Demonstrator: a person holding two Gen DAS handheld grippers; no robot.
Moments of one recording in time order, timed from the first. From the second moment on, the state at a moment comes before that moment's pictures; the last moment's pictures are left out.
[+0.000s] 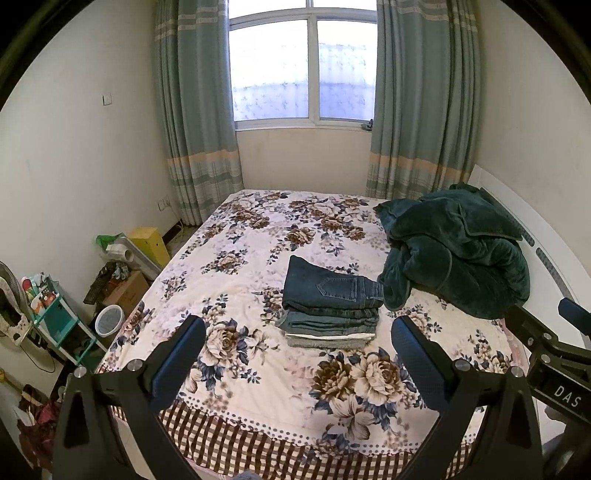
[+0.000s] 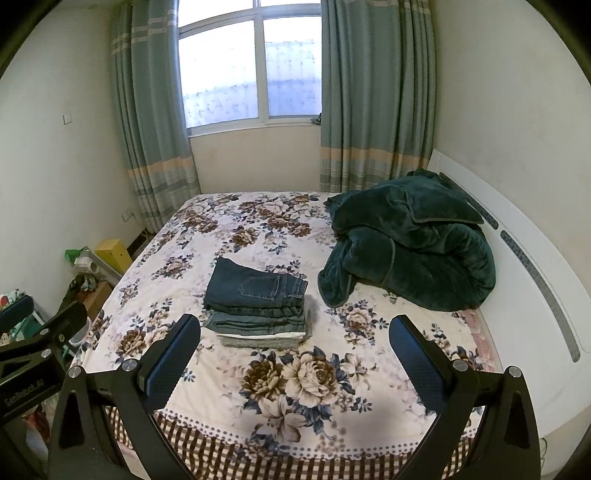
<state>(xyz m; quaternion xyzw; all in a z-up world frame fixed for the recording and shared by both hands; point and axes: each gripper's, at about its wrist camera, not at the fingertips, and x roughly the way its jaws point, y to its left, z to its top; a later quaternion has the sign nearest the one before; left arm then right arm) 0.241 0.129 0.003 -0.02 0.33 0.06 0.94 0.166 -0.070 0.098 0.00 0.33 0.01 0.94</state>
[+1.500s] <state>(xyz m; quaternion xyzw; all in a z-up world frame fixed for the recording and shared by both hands) 0.232 0.135 0.004 -0.03 0.33 0.08 0.94 0.164 -0.043 0.093 -0.01 0.34 0.03 0.94</state>
